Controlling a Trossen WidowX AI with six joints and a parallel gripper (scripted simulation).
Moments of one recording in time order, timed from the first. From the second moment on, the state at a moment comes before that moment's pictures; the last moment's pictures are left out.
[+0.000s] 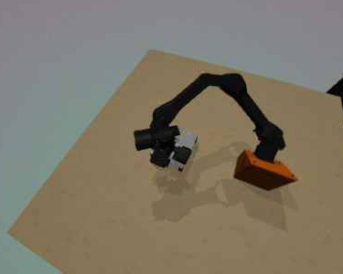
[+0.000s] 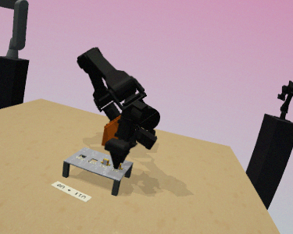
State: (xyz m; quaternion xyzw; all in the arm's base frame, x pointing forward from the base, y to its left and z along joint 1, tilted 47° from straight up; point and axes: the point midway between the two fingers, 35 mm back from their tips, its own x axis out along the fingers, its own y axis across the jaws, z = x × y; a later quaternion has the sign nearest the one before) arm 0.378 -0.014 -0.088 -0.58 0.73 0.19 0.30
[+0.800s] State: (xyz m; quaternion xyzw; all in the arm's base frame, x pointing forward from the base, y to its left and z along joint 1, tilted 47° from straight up) arm 0.385 0.023 -0.053 -0.58 0.73 0.19 0.30
